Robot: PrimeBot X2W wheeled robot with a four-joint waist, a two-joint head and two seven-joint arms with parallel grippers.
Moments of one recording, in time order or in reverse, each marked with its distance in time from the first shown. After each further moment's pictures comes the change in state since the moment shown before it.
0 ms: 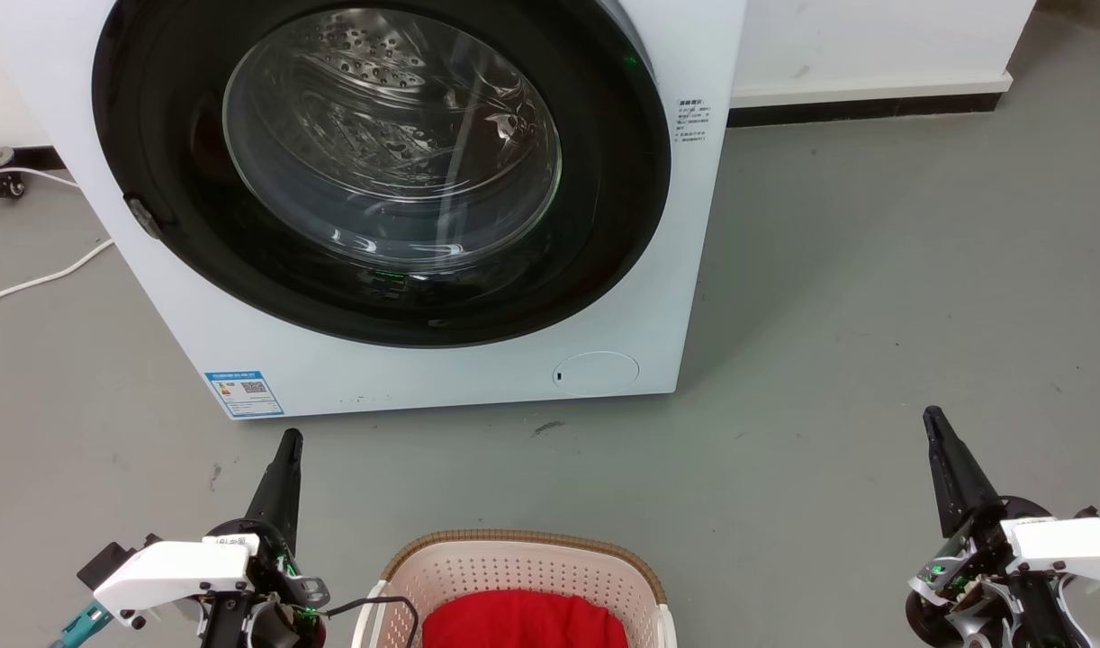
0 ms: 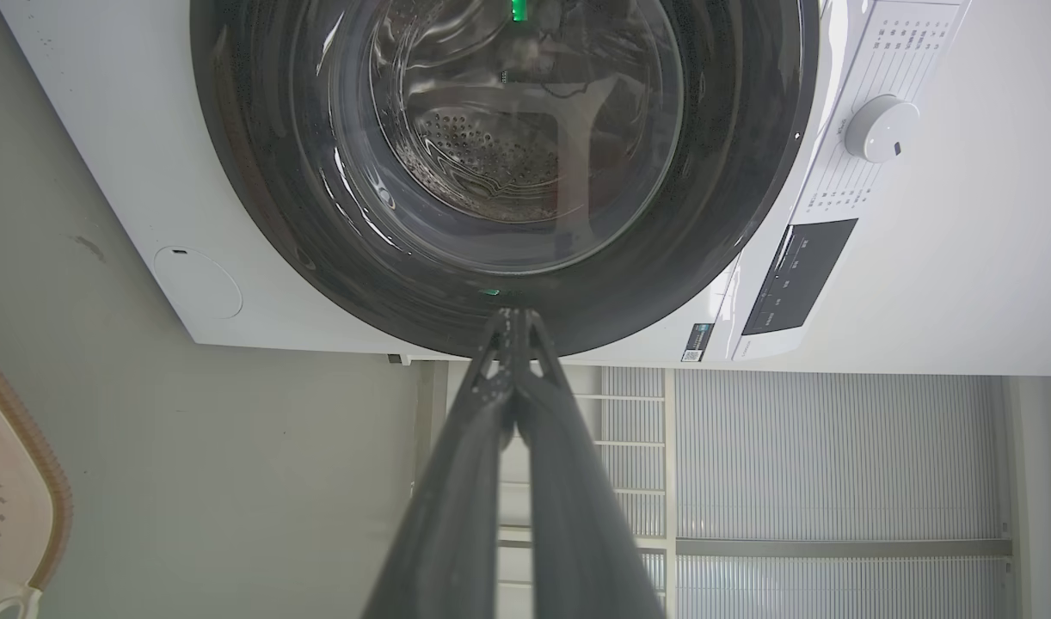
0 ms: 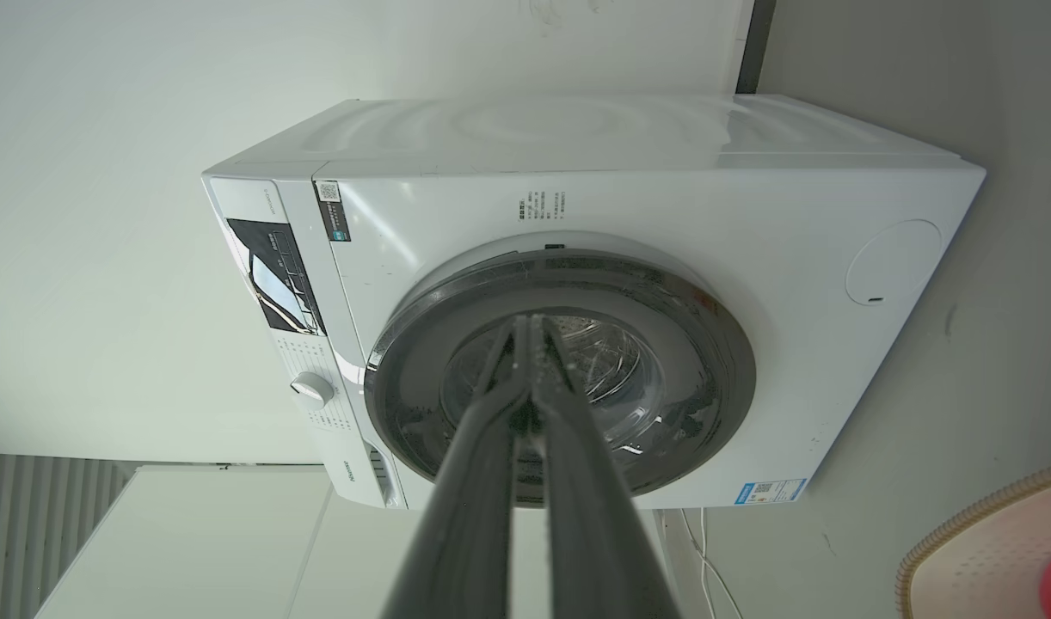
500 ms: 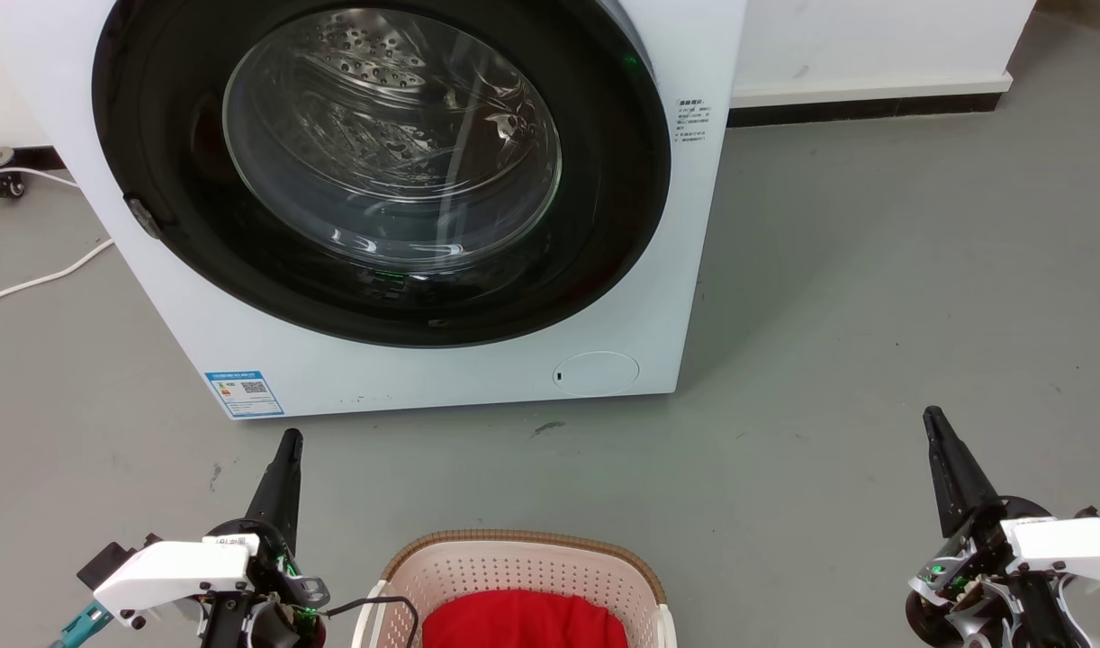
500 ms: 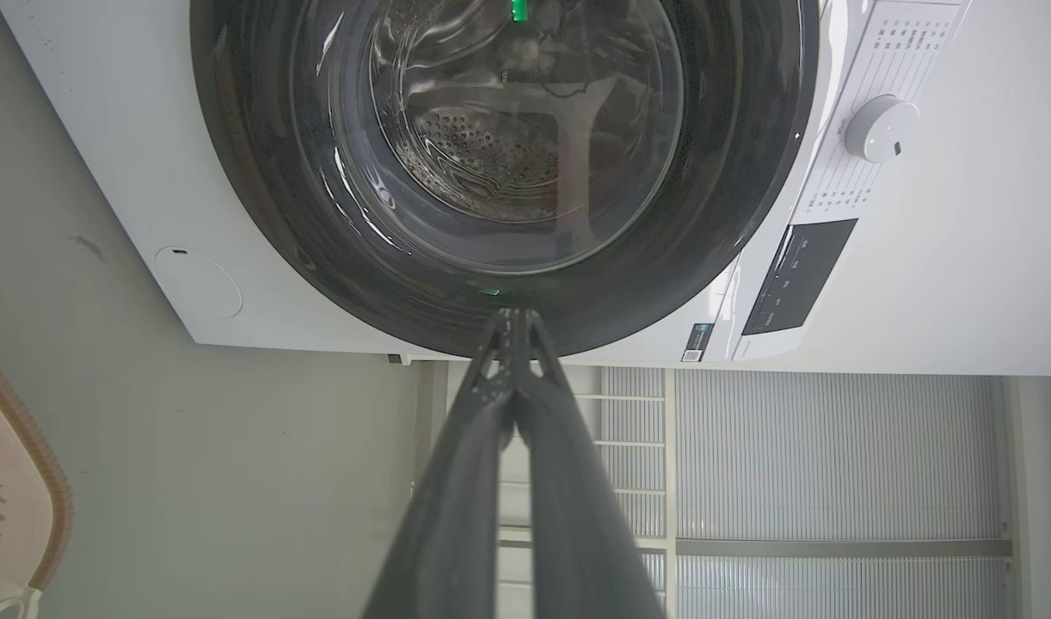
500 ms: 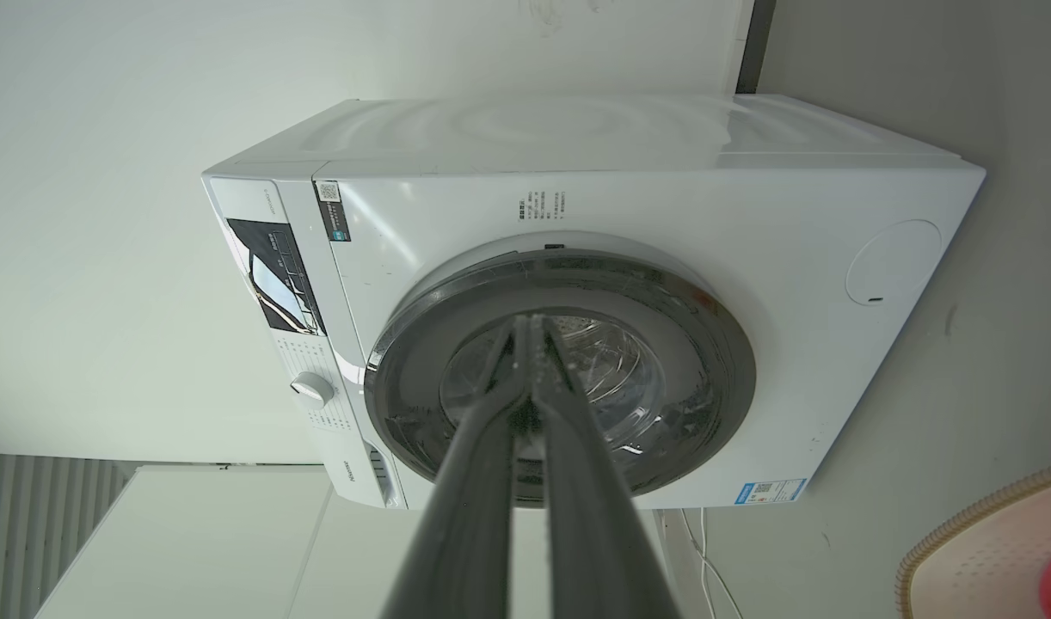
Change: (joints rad) left arm 0.000 0.000 0.000 0.000 0.000 0.000 0.000; right arm 0.000 0.000 0.000 0.000 0.000 0.000 0.000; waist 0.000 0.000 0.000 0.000
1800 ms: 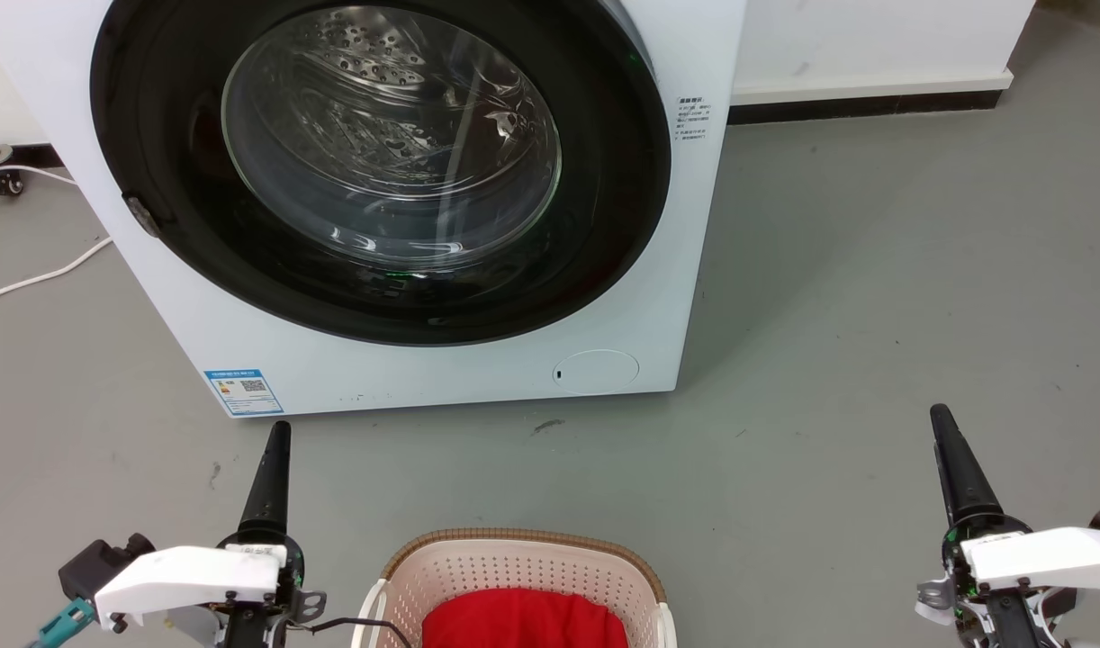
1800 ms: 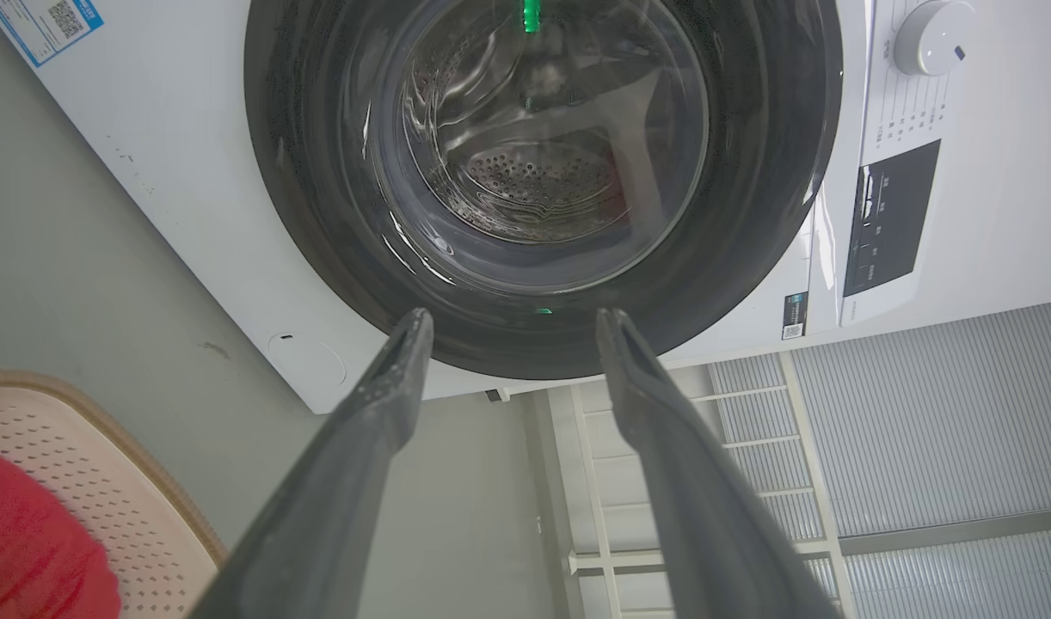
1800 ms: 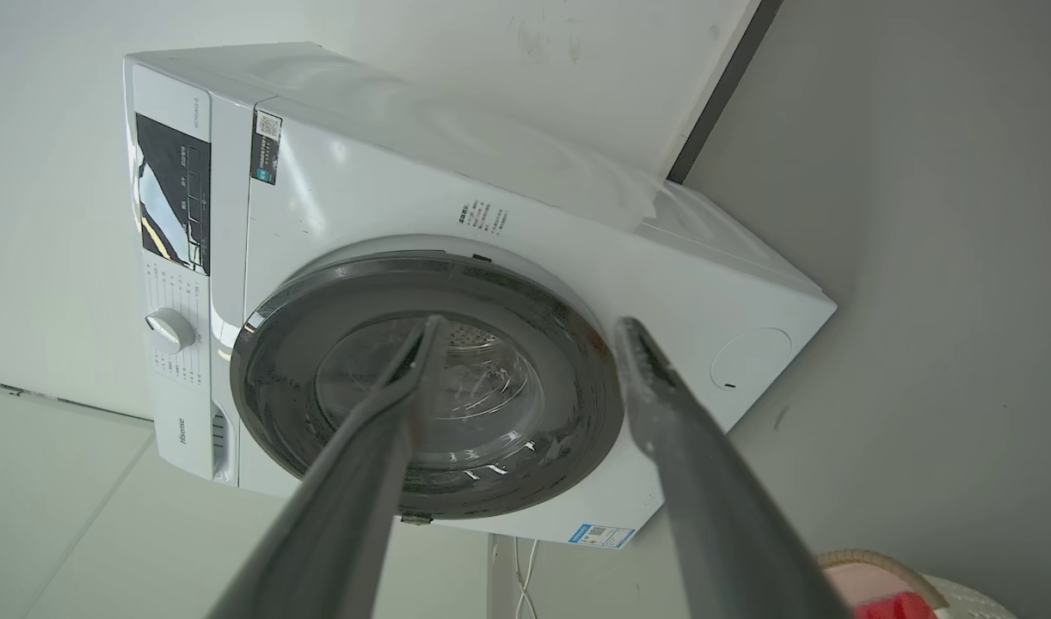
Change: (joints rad) left arm 0.034 -0.005 -0.008 -0.041 0.277 0.015 -0.092; right arm 0.042 0.003 0.014 -0.041 -0.347 0.000 -0.091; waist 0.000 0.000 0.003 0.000
